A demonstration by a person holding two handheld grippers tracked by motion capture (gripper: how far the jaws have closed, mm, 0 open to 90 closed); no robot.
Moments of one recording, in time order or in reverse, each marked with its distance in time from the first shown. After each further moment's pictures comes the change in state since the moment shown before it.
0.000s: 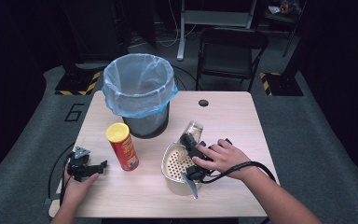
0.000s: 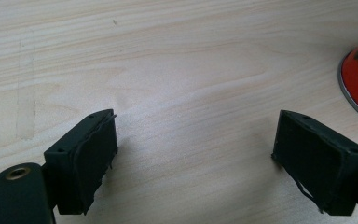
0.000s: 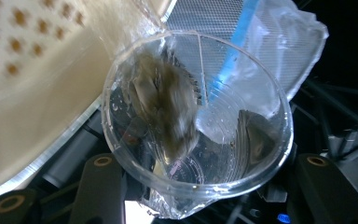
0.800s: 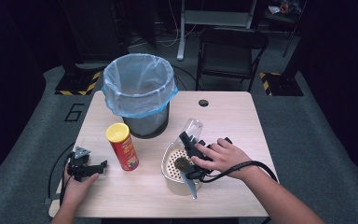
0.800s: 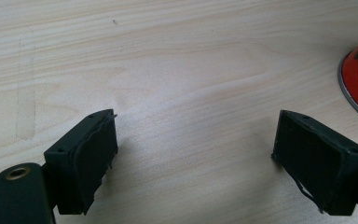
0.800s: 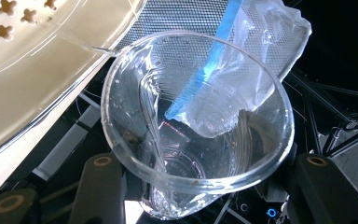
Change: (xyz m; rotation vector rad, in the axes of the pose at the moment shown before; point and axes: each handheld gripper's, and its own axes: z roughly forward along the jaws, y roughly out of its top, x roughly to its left) left arm 0.000 0.000 0.000 0.001 0.004 0.008; right arm -0.010 -0.001 -0.002 0.014 -0.033 -0.027
